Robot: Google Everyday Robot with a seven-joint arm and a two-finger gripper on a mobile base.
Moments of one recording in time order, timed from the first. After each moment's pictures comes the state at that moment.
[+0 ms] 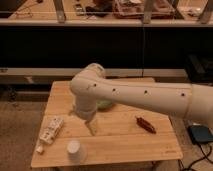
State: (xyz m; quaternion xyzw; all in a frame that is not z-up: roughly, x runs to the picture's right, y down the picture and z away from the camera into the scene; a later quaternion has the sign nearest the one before) arm -0.132 0.136 0.650 -0.25 -0.27 -0.38 0.85
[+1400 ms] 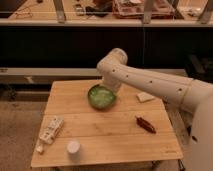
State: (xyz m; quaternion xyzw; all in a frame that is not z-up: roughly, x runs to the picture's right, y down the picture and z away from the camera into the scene) arm 0.061 0.018 0.766 -0.21 -0.07 -0.38 0.90
